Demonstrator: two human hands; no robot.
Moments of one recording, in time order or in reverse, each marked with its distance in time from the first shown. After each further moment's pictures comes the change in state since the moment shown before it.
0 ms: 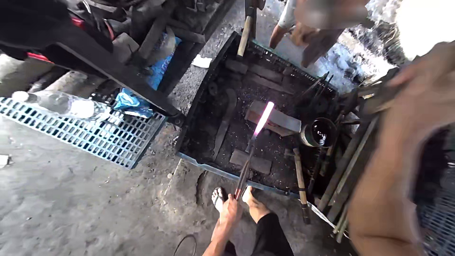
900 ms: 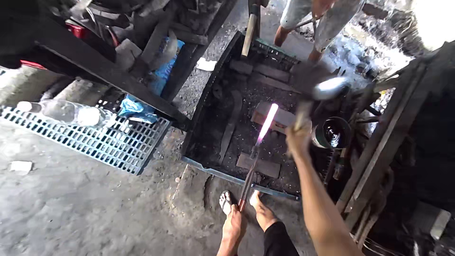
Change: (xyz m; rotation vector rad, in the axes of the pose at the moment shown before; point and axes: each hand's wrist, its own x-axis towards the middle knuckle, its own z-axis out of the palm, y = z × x) left_hand 0.007 -0.015 0.009 0.041 -0.002 -0.043; right_hand -0.197 0.103 0.154 -0.015 -0.402 0.503
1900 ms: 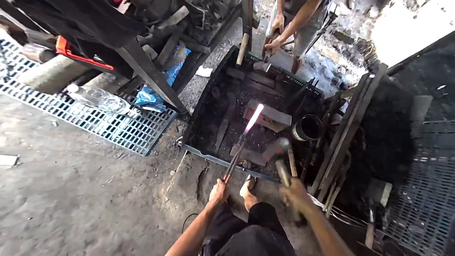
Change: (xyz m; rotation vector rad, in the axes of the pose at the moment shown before) left_hand -0.004 -0.059 -0.020 -0.133 0.093 0.138; right_hand -0.235 -0.007 -0.181 -0.111 -0.676 0.590
